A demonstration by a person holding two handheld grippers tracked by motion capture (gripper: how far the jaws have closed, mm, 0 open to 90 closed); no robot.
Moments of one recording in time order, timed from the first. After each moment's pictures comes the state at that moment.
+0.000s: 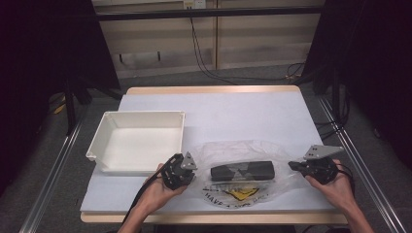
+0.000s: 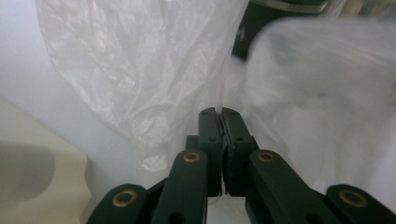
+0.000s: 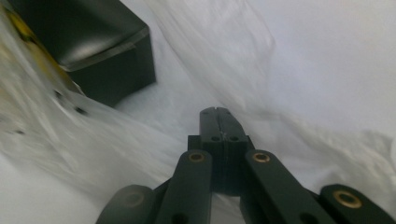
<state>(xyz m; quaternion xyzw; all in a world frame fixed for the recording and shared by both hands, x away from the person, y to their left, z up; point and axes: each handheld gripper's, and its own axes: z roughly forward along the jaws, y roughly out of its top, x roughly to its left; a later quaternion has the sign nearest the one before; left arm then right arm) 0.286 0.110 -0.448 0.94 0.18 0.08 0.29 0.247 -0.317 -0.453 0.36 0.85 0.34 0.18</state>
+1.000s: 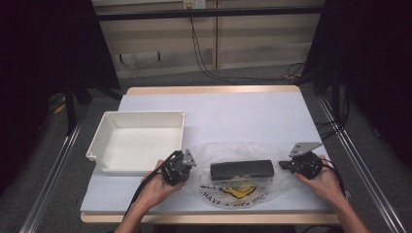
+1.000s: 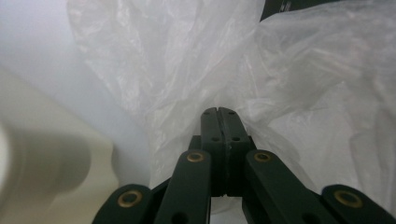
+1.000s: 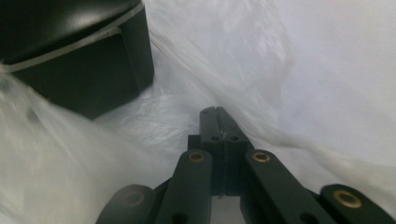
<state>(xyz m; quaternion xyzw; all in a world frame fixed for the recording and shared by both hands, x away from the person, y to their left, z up) 0.299 0.116 -0.457 0.95 0.18 0.09 0.23 0.273 -0.299 -0.472 0.35 0.87 0.29 0.17</state>
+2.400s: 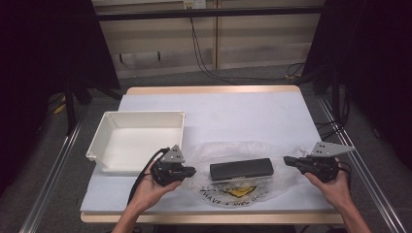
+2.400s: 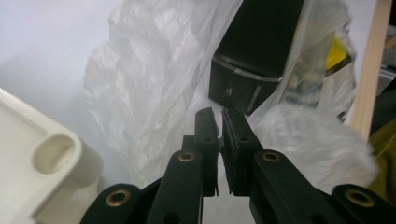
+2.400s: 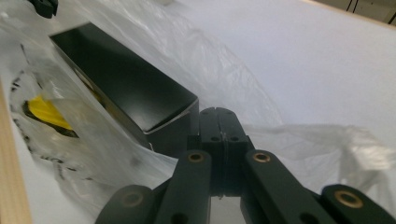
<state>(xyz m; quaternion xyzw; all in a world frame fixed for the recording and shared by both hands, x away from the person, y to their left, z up) 0.285 0.138 -0.424 0.89 0.19 0.06 0.40 0.243 -0.317 -0.439 0.34 0.80 0.46 0.17</state>
